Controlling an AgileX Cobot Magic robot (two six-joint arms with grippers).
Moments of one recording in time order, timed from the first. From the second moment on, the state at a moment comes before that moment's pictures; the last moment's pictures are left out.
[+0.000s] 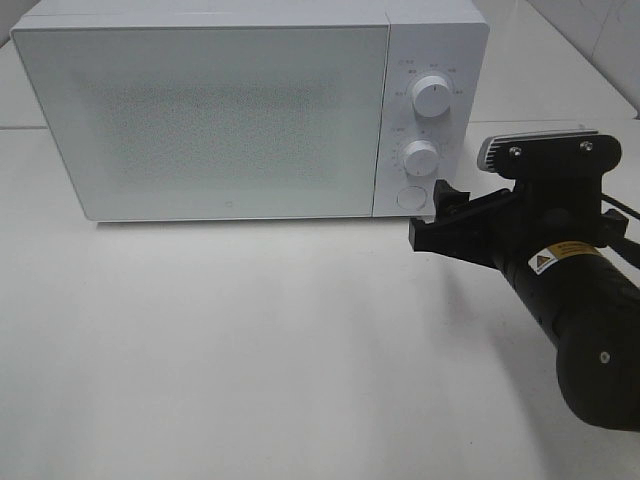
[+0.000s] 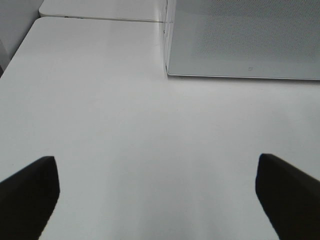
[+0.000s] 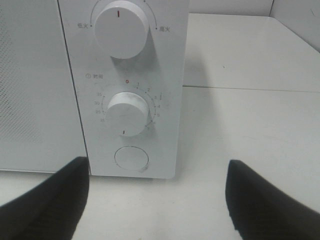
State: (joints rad) left arm 0.02 -0.01 -0.52 -0.09 1.08 0.03; right arm 0.72 1.75 -0.39 0.78 -1.20 -0.23
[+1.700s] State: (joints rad) left arm 0.02 -0.01 -0.52 -0.09 1.08 0.03; right arm 0.75 1.81 -0.45 0.80 -1.18 0.54
